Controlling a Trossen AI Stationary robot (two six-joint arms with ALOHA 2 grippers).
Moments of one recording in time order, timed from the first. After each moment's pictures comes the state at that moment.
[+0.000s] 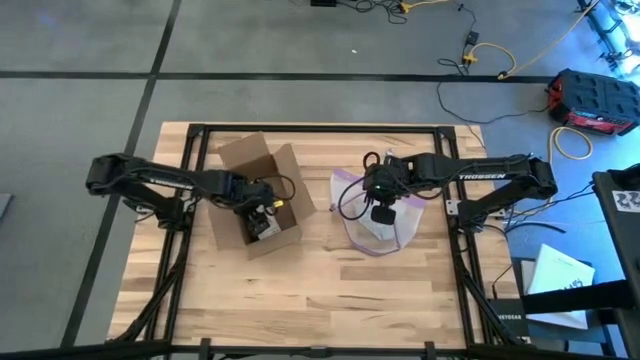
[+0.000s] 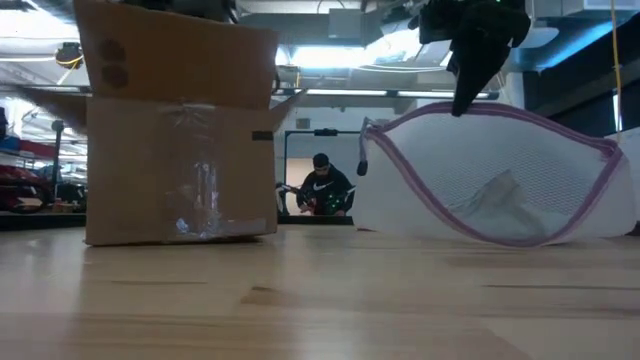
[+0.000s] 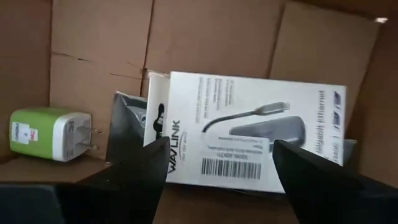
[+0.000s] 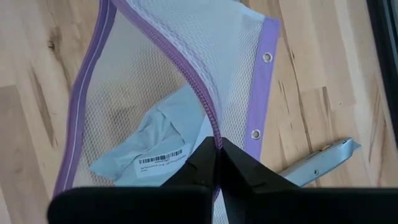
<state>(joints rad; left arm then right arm) 0.04 1.37 0.86 -0.80 -0.14 -0.51 -0.04 1.39 1.20 -1.04 0.17 0.15</state>
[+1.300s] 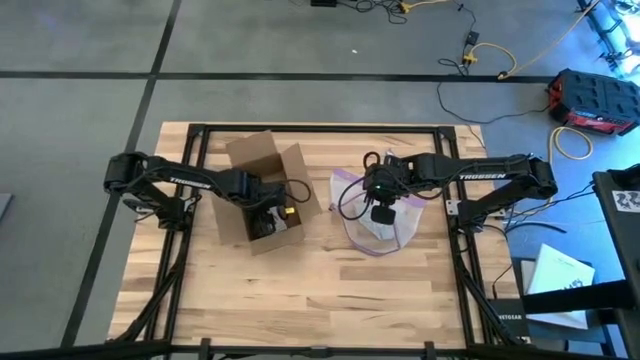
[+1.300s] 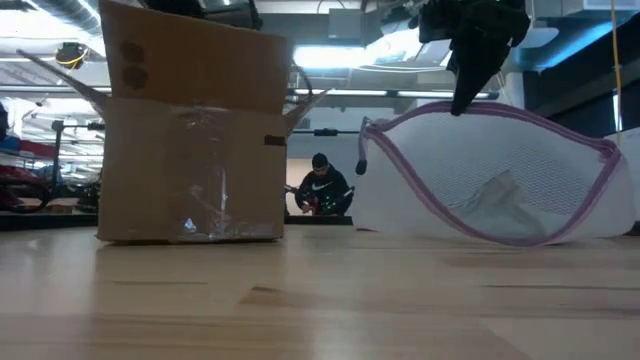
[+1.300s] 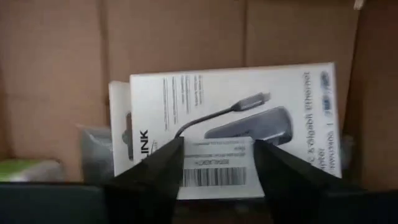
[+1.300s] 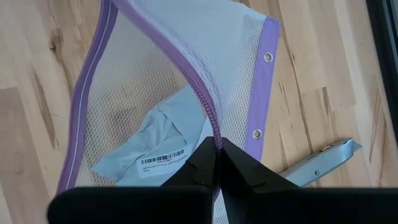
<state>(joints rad) 0.07 1.51 0.94 -0.76 -0.09 -0.29 -0.04 1.39 1.20 -1.04 0.17 0.15</state>
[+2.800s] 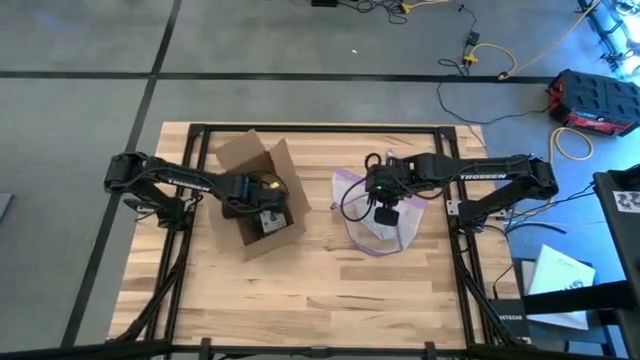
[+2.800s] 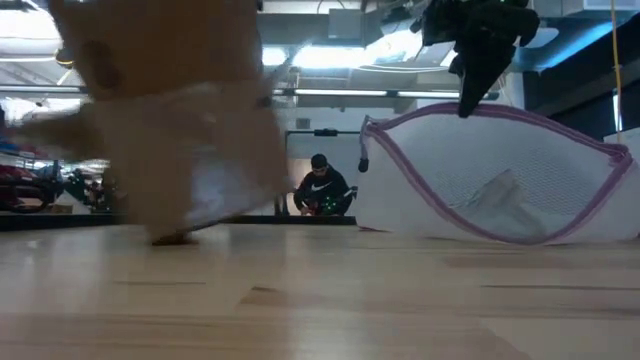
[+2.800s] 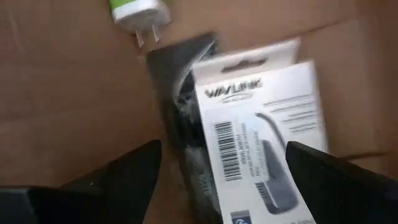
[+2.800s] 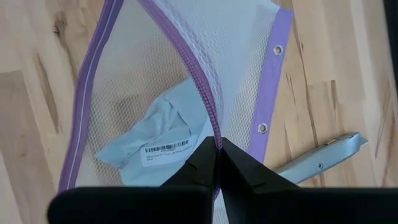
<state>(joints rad) -0.01 1.57 1.01 -0.89 -0.28 -1.72 -0.04 1.39 1.20 -1.07 0.14 0.13</state>
